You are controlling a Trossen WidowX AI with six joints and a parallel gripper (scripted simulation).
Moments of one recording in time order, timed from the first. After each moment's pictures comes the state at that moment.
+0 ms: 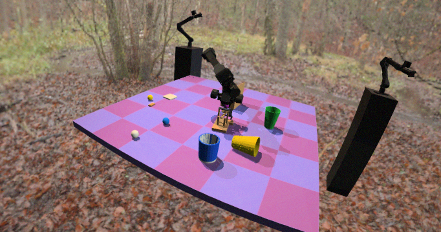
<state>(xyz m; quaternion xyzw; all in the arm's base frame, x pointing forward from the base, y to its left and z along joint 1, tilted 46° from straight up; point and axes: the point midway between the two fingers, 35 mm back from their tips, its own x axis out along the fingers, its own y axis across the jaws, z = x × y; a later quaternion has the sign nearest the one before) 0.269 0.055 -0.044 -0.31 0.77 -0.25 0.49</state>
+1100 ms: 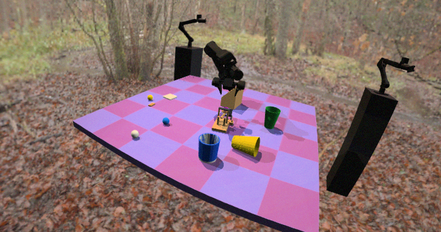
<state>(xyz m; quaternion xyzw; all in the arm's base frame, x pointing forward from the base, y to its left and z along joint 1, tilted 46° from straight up) 0.267 0.109 0.007 -0.31 0.76 -0.22 0.53</state>
